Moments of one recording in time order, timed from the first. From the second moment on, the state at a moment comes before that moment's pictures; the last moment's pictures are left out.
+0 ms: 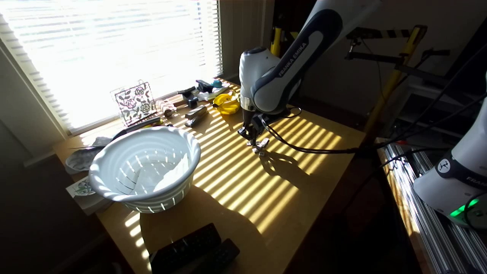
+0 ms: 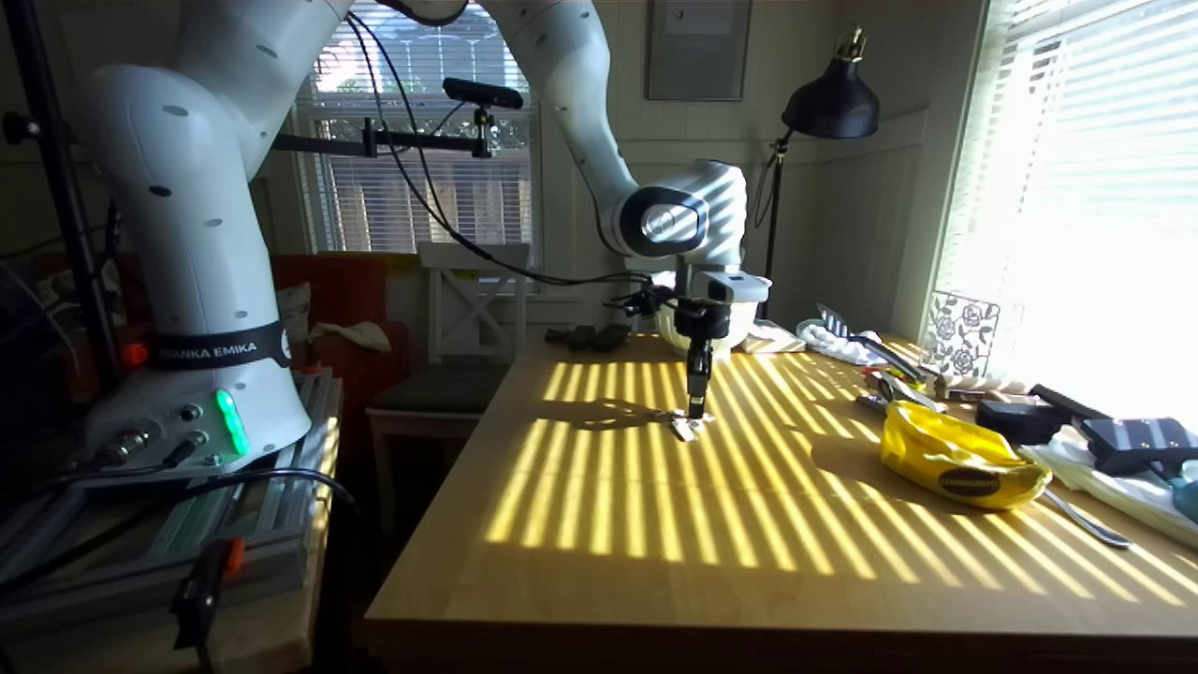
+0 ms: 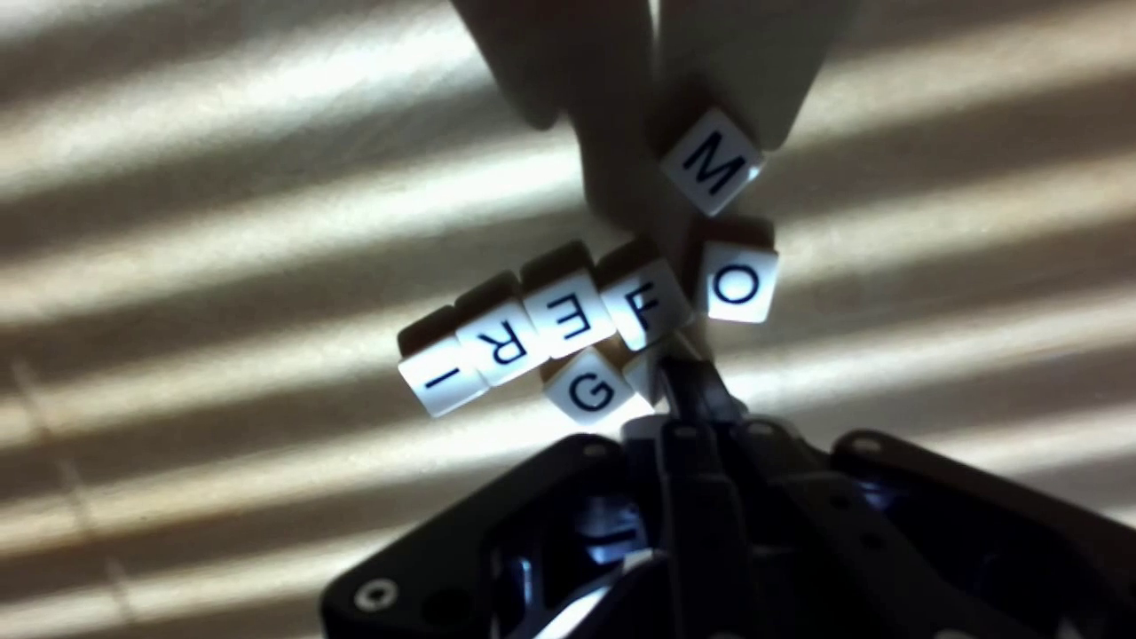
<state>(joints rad) 0.00 0.61 -0.18 -2.01 0.09 2.60 0.48</state>
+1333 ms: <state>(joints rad) 0.00 0.61 -0.16 -2.01 0.17 2.60 0.56</state>
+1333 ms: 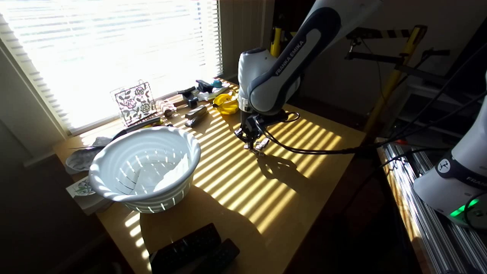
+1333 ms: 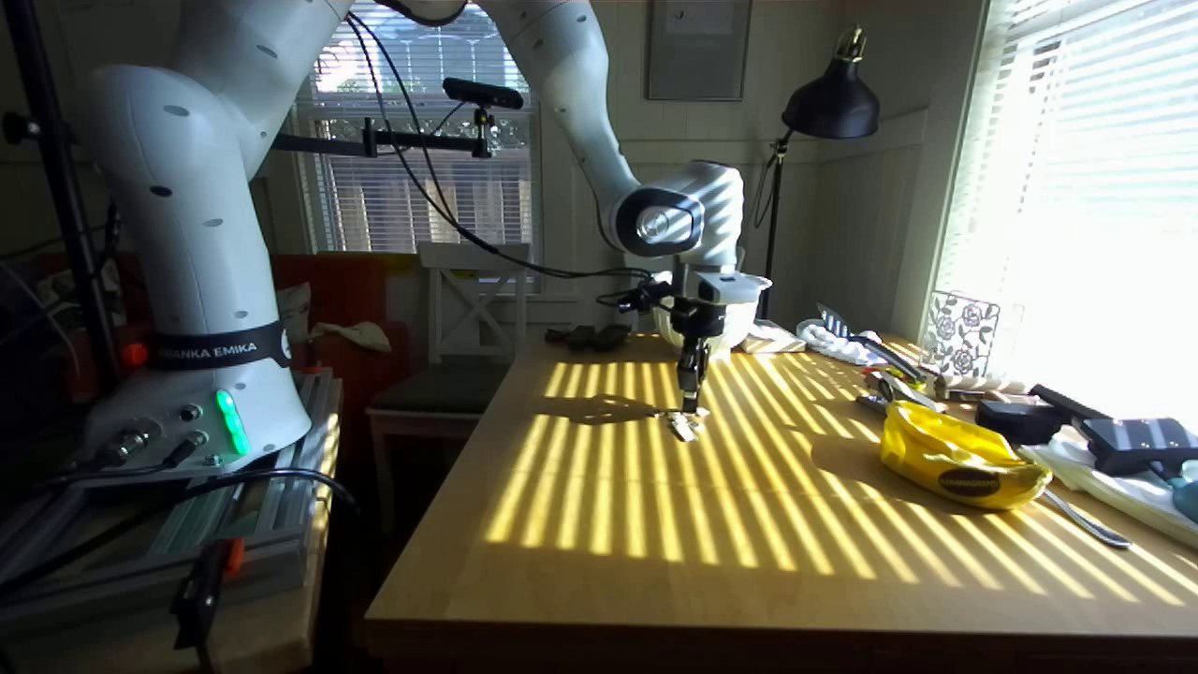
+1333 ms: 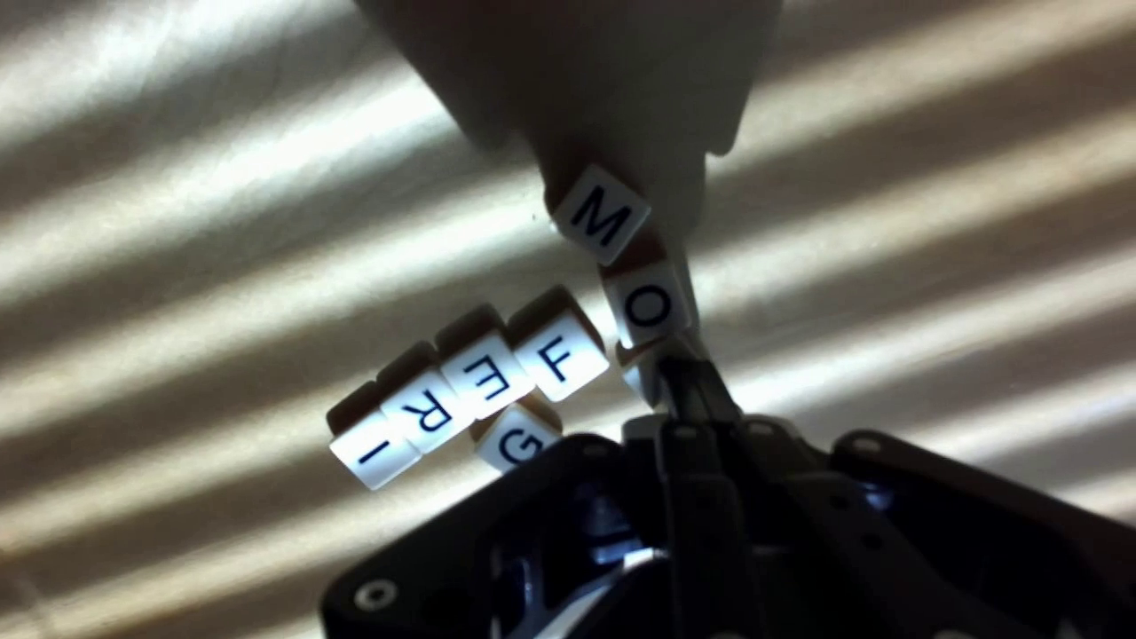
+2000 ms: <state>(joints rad) 0.03 0.62 -0.15 -1.98 0.17 2.60 0.62</state>
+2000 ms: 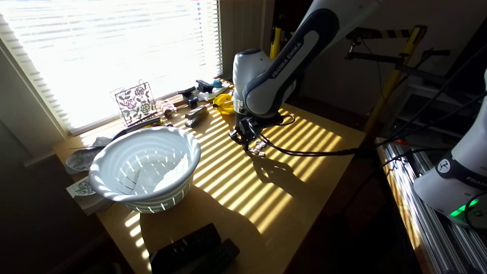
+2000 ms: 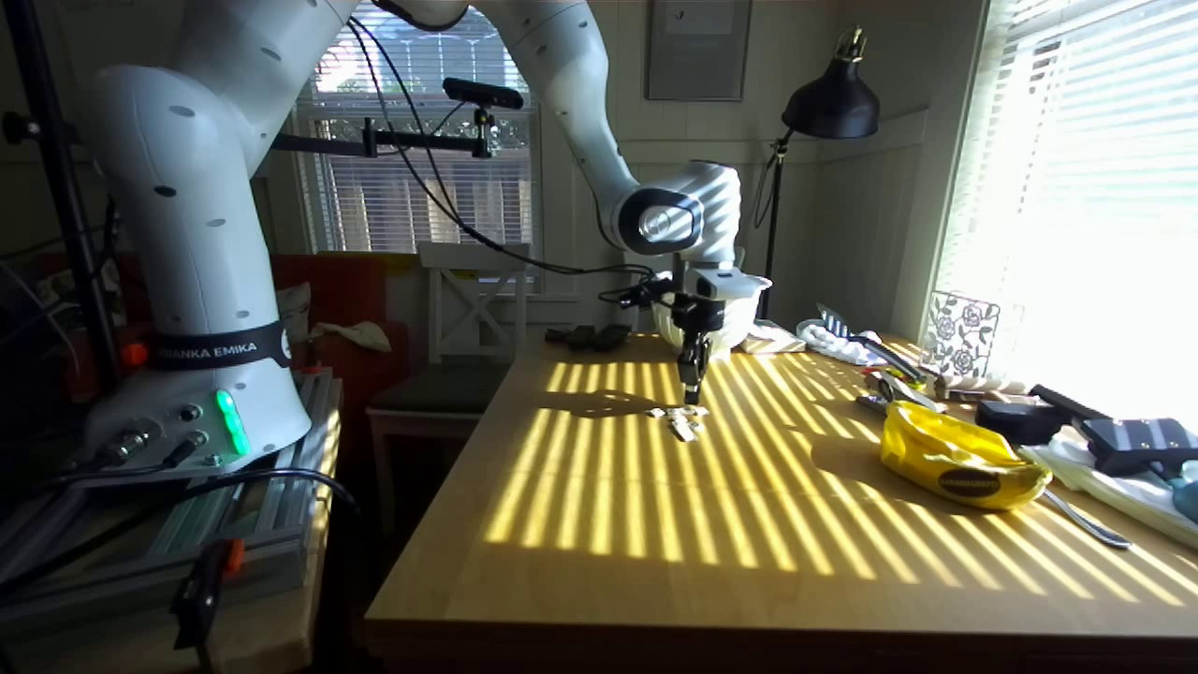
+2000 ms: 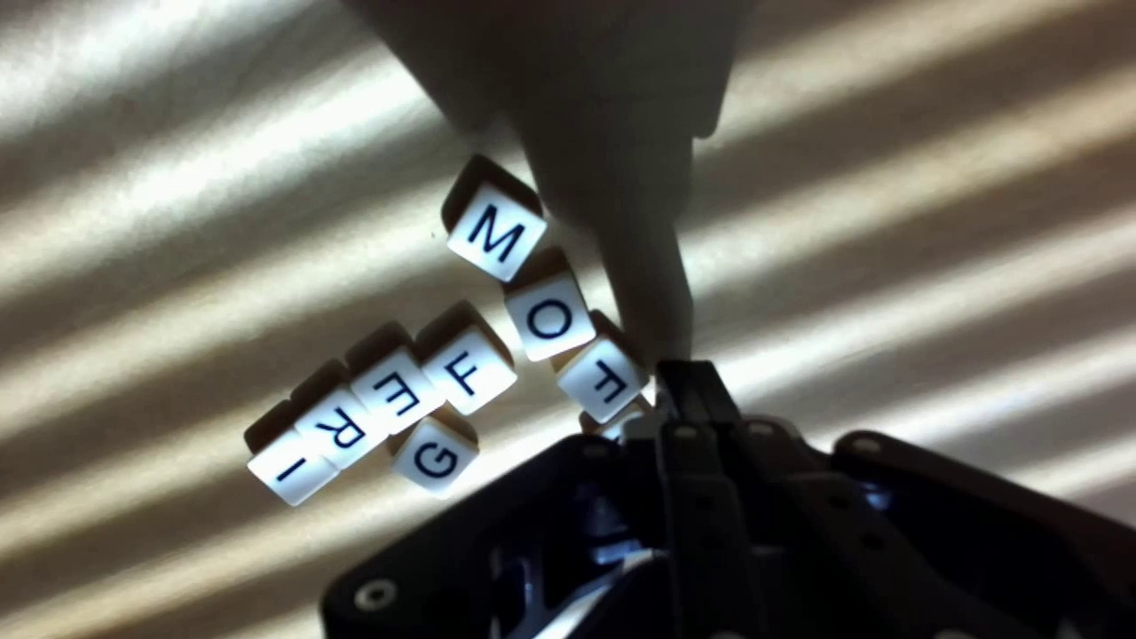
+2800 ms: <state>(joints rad) 0.03 0.62 -0.17 -1.97 0.17 2.60 0.63</state>
